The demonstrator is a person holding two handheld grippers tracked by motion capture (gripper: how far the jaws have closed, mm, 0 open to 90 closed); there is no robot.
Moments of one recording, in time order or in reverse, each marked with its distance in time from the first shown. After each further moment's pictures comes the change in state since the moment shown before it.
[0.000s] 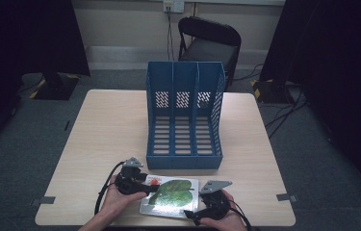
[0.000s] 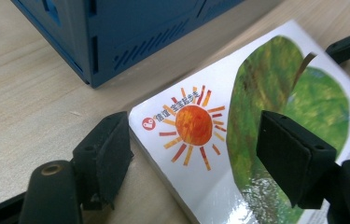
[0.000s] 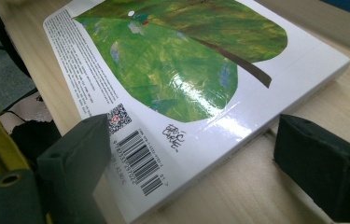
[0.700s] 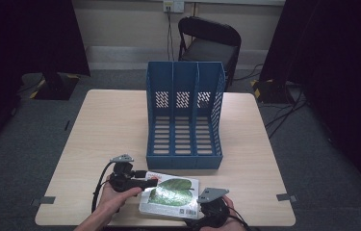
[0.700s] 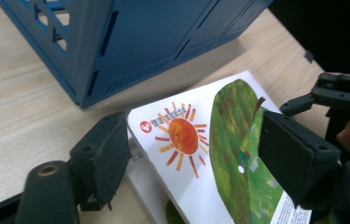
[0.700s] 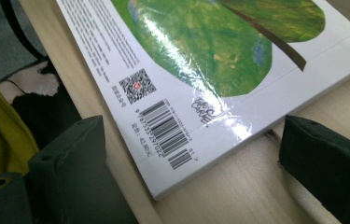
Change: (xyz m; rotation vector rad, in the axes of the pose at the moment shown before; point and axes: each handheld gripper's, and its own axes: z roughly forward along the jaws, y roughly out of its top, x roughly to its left) left arm 0.004 0.002 -0.017 -0.127 -0.113 -0.104; right arm 0.017 -0.009 -0.001 0.026 -0.026 -0.111
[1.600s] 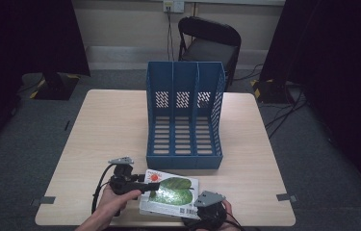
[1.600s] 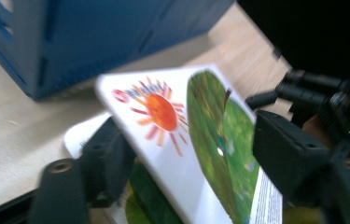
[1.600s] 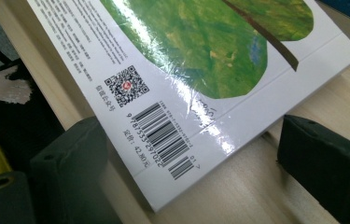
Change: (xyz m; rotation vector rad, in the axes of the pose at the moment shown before) left arm -0.012 -0.005 0.002 0.042 -0.098 -0.003; right arm 0.012 -0.002 0.006 -0.029 -0.110 0.002
